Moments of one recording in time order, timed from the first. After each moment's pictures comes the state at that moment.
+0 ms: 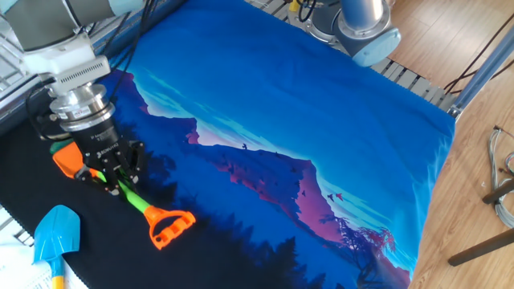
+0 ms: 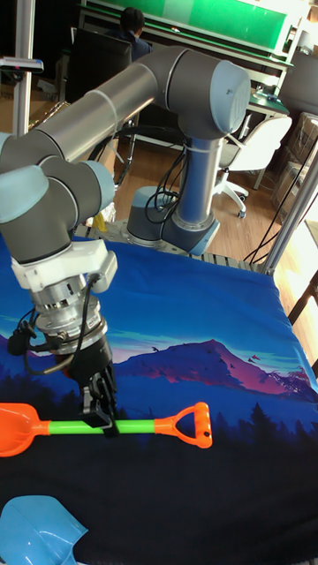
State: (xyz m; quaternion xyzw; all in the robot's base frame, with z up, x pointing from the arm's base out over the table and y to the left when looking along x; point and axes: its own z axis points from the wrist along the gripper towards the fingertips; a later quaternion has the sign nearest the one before) arm 0.696 -0.038 0.065 -0.67 0.69 0.10 0.25
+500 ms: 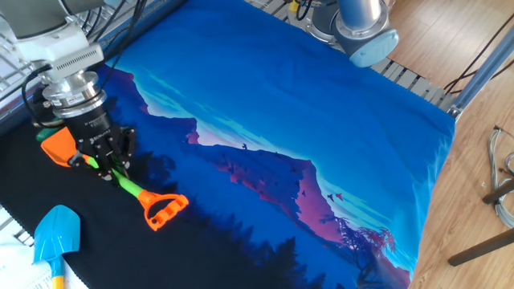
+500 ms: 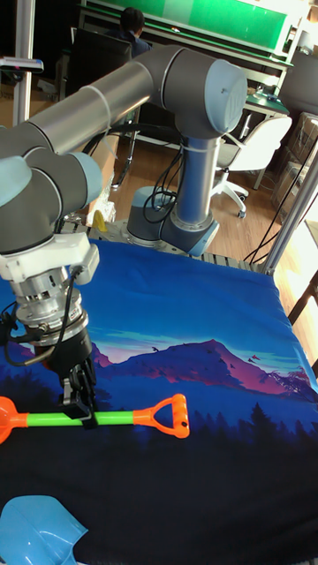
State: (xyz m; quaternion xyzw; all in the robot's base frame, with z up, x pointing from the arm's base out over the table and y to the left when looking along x) arm 0.687 -0.066 0.062 -0.69 0.68 0.09 0.24
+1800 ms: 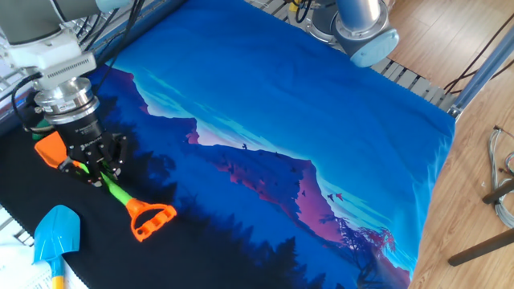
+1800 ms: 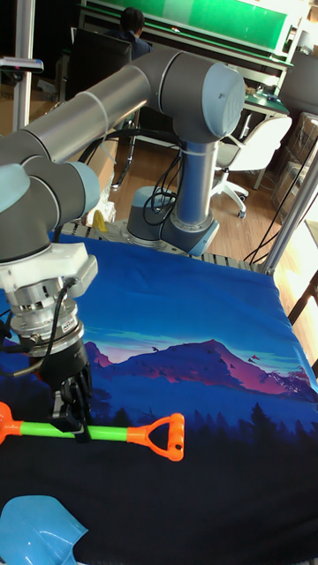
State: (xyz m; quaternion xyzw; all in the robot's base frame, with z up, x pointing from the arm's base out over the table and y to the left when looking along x) arm 0.710 -0.069 0.057 -0.64 0.73 0.09 0.23
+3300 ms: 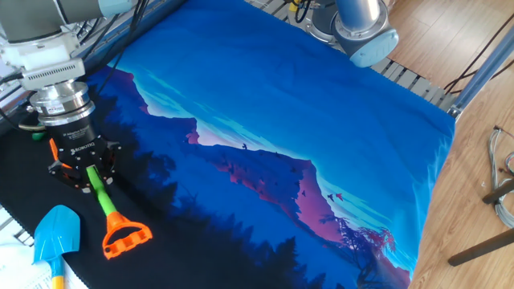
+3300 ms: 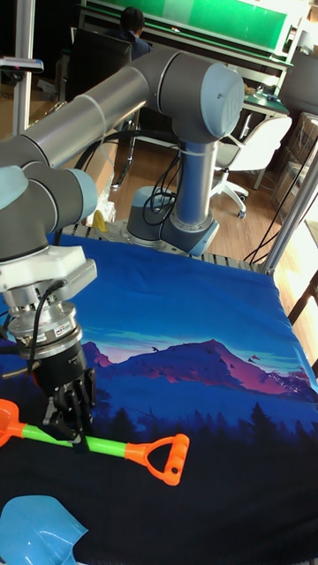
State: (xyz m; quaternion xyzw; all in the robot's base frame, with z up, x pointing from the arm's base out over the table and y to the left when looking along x) arm 0.728 -0.067 0.060 -0.60 0.75 0.09 0.26
